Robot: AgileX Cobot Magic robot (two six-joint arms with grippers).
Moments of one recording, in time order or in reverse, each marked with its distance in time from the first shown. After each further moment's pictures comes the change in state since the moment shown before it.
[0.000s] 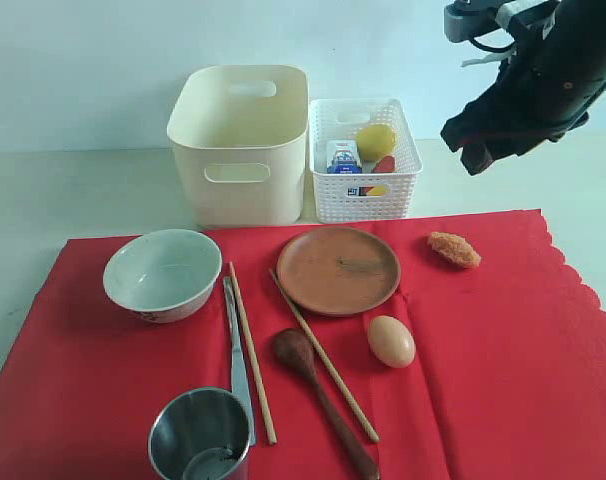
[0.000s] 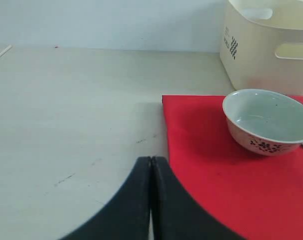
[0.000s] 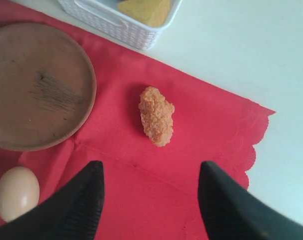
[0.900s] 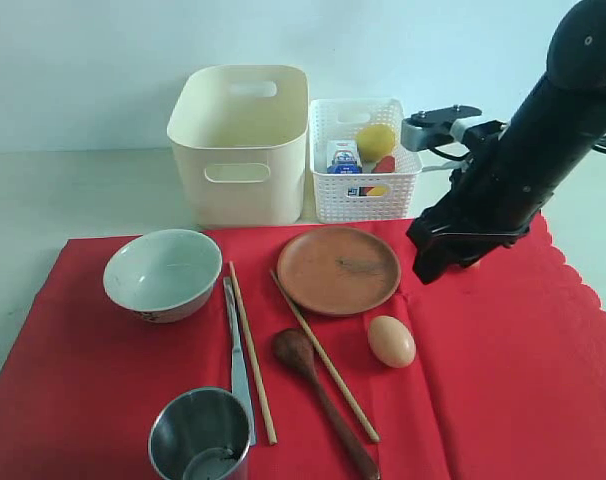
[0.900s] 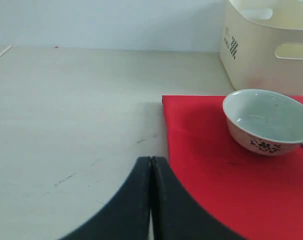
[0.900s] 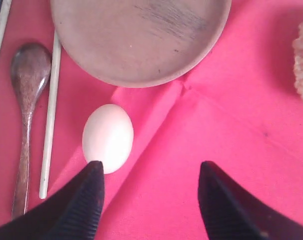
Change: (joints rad) left arm 0.000 0.000 0.000 0.000 0.000 0.000; right arm 0.002 0.091 0.173 0.357 0.007 -0.306
